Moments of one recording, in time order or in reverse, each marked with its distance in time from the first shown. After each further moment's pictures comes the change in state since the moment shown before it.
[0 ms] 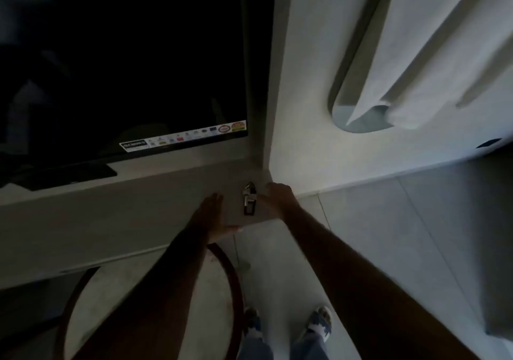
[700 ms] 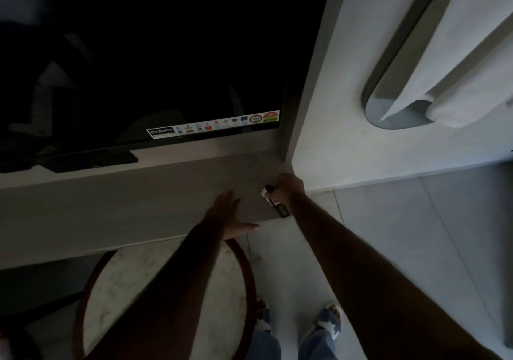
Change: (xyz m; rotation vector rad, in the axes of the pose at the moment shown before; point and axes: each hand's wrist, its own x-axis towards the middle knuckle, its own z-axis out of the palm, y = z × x) left_hand 0.012 -0.029 0.013 0.019 -0.096 -0.070; right_hand 0.032 -0.028 0.025 0.038 0.032 0.139
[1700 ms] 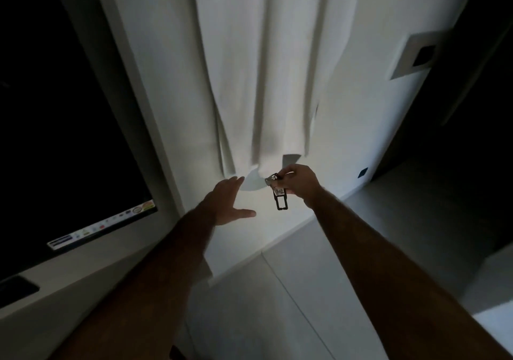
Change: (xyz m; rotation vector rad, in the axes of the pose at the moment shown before) left_hand -0.111 0.305 -0.127 0.156 0.289 0.708; right_hand -0.224 0.140 -0.325 0.878 0.497 -0.114
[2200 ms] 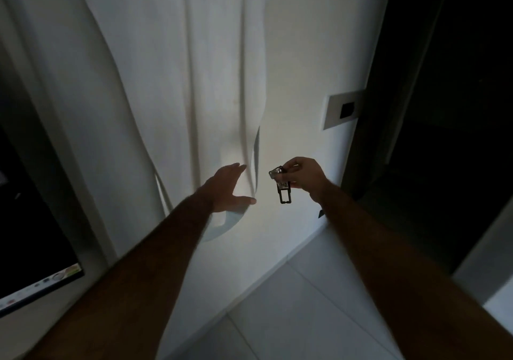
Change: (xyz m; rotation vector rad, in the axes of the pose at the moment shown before) left_hand 0.077 0.199 -0.074 0.076 0.215 0.299; right_hand -0.031 -0.095 -0.205 0.044 0.153 -0.239
